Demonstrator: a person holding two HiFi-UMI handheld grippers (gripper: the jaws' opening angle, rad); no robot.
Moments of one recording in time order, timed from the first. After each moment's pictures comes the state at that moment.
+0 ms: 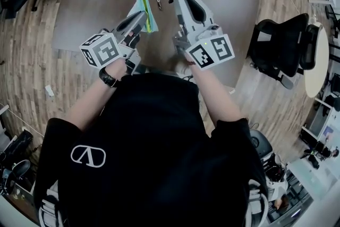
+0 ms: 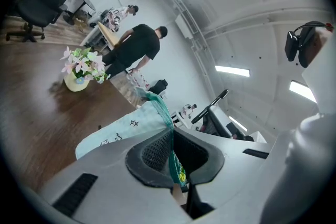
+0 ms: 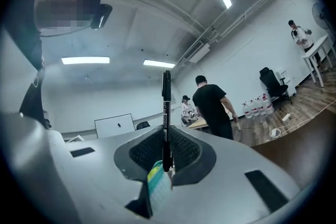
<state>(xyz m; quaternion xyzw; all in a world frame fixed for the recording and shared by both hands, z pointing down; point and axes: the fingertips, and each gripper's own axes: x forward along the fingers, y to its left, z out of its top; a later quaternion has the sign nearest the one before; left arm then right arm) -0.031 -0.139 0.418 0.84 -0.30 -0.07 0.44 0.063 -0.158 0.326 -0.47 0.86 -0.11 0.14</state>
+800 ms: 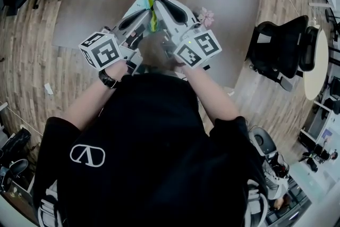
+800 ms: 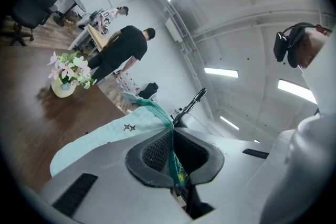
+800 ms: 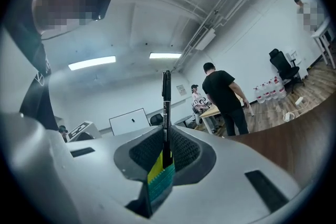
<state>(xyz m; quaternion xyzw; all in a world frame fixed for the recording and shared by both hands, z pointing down) -0.022 -0.127 0.386 0.87 -0.27 -0.10 0.41 0.007 -0.142 0.351 -0.40 0.90 -0.15 0.12</state>
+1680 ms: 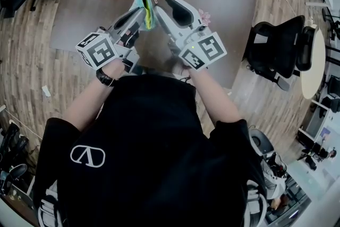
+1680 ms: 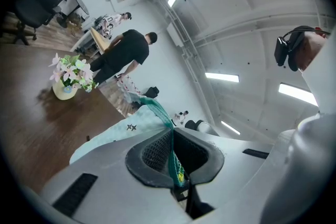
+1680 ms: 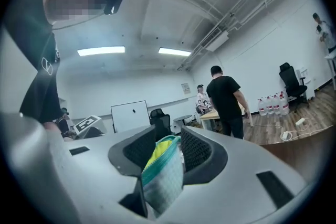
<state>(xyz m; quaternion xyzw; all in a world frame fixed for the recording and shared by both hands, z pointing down) -0.032 -0.143 0.384 0.86 -0.28 -0.12 0.41 0.020 -0.141 0.338 -0.39 0.91 -0.09 0.07</state>
